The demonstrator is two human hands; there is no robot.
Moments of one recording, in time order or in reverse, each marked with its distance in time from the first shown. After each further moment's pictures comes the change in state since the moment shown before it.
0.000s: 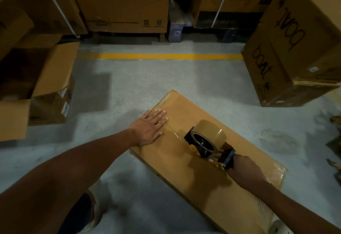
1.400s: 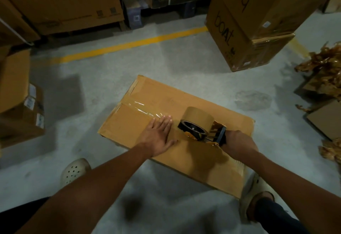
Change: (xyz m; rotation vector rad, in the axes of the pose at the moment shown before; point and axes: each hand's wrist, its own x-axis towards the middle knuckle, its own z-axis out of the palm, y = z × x) left_hand 0.000 0.151 -0.005 -0.091 -0.048 0.064; right_hand -0.049 0.061 0.010 -0.046 0.045 0.088
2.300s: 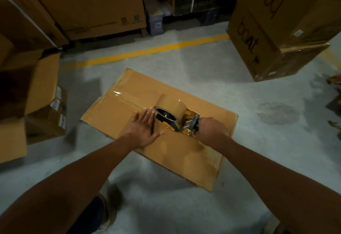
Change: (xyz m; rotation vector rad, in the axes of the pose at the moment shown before) left_hand -0.020 -0.120 -0.015 0.067 -0.080 -0.258; right_hand 0.066 -0.151 -0.026 0.088 0.066 -0.179
